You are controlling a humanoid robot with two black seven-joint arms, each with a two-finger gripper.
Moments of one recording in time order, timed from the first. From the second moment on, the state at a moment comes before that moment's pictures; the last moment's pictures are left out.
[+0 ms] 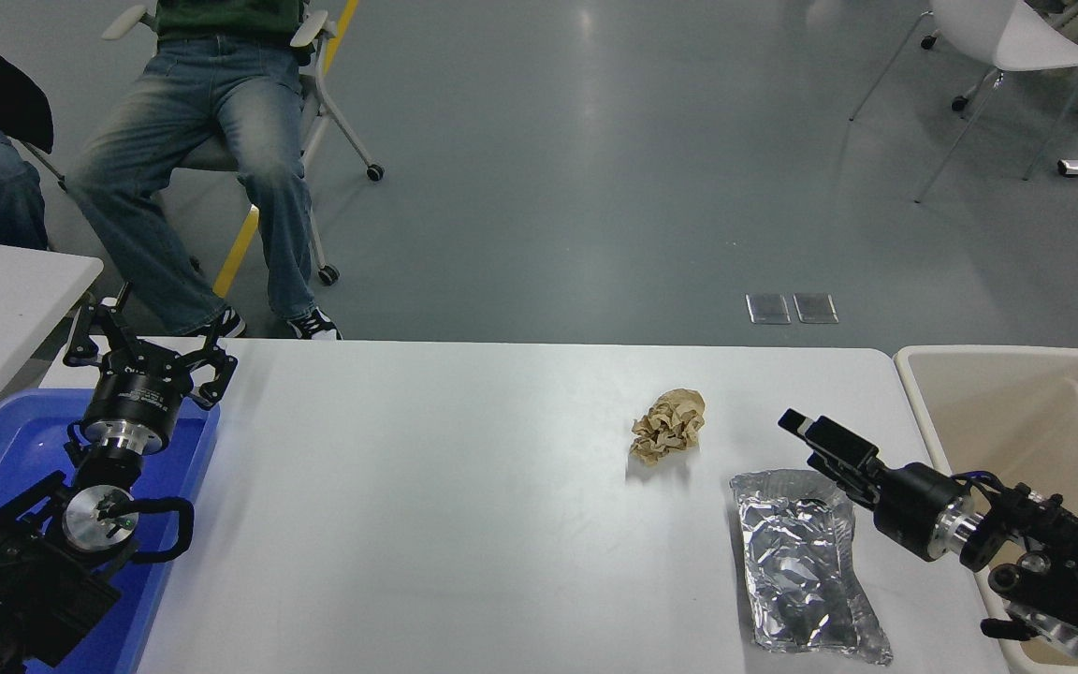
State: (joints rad) left arm -0.55 0.37 -0.85 -0.44 -0.19 -0.60 -0.49; right arm 0.63 -0.72 0.04 1.05 -0.95 -0.25 0.57
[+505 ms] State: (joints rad) left arm -0.55 0.37 -0.85 -0.44 -0.19 -0.60 -0.49; right arm 0.85 -0.82 -0.27 1.19 -1.04 -0.32 0.29
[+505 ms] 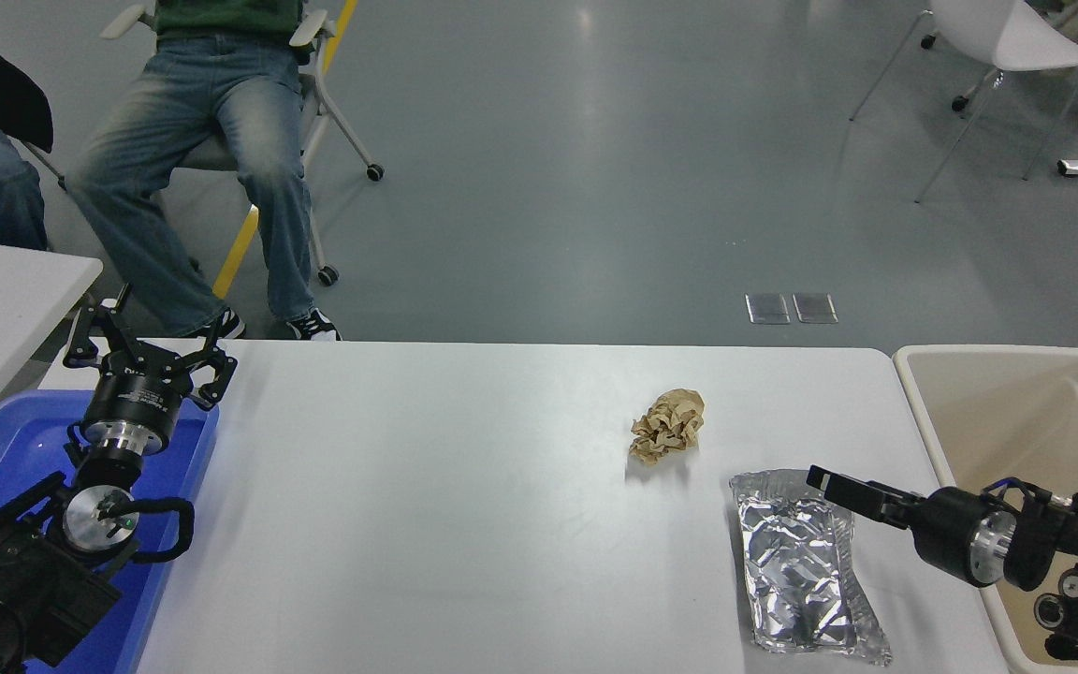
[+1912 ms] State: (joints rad) left arm -0.55 0.37 -0.85 -0.44 -0.19 -0.60 -0.49; right arm 0.88 -0.74 -0.49 1.20 -1.06 -0.27 0.18
